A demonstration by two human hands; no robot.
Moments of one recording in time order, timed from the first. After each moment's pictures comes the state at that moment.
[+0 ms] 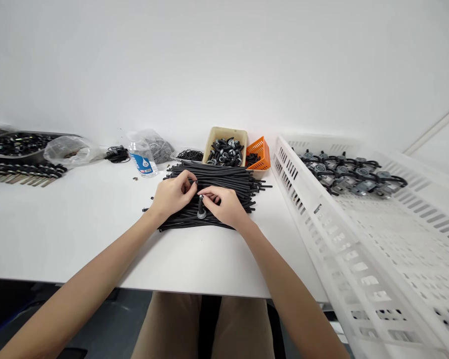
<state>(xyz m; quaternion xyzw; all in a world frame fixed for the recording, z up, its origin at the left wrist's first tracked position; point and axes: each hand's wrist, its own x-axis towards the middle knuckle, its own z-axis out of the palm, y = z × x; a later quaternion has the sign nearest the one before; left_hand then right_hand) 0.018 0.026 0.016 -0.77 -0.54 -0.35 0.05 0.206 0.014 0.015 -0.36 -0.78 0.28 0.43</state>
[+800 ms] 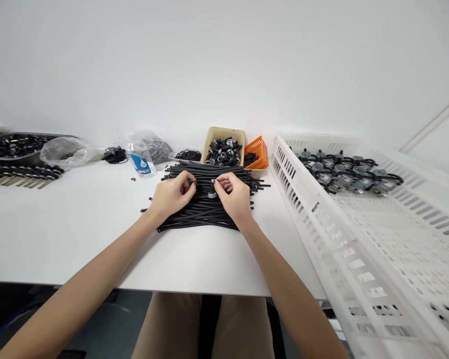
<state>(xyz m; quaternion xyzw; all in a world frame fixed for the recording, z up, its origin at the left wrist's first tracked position) 0.018 0.027 0.016 -0.77 -0.53 -0.34 0.04 0.211 0.023 0.014 -0.45 -0.68 0.19 0.55</state>
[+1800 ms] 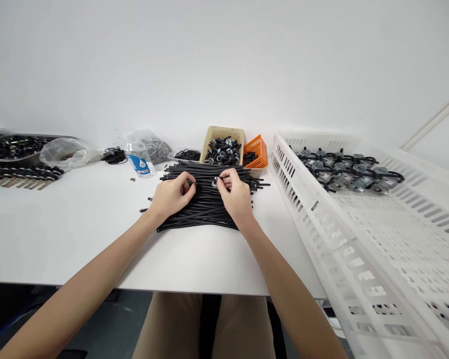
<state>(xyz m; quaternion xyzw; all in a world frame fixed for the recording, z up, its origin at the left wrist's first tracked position) 0.020 0.026 0.015 -0.78 -0.54 -0.33 0.03 0.216 0.027 0.014 -0.47 -0.67 0.20 0.55</state>
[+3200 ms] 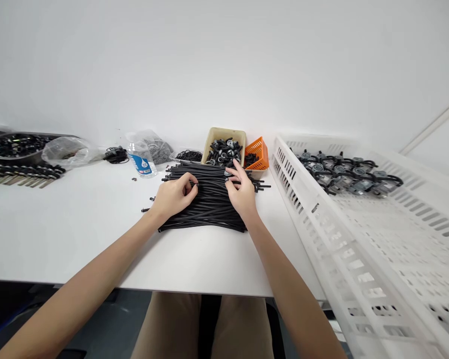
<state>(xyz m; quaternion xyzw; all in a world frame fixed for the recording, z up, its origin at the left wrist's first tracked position) 0.020 0.026 0.015 -0.78 -0.54 -0.32 0.04 0.226 0.044 0.007 -0.43 -0.62 0.29 0.58</state>
